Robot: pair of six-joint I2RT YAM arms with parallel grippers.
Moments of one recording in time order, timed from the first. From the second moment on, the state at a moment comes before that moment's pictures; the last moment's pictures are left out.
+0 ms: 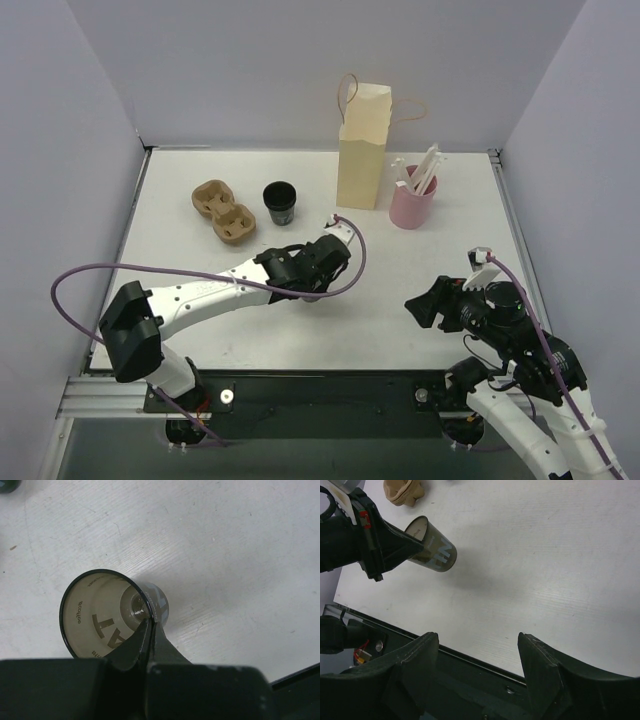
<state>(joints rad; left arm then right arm) -1.05 1.53 1.24 -0.63 -0.41 -0.39 0.48 0.41 0.80 -0.91 -0.08 0.53</state>
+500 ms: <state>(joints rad) -1.12 1.63 1.24 -0.59 -0.41 -0.43 0.48 0.41 0.80 -0.97 0.05 0.58</state>
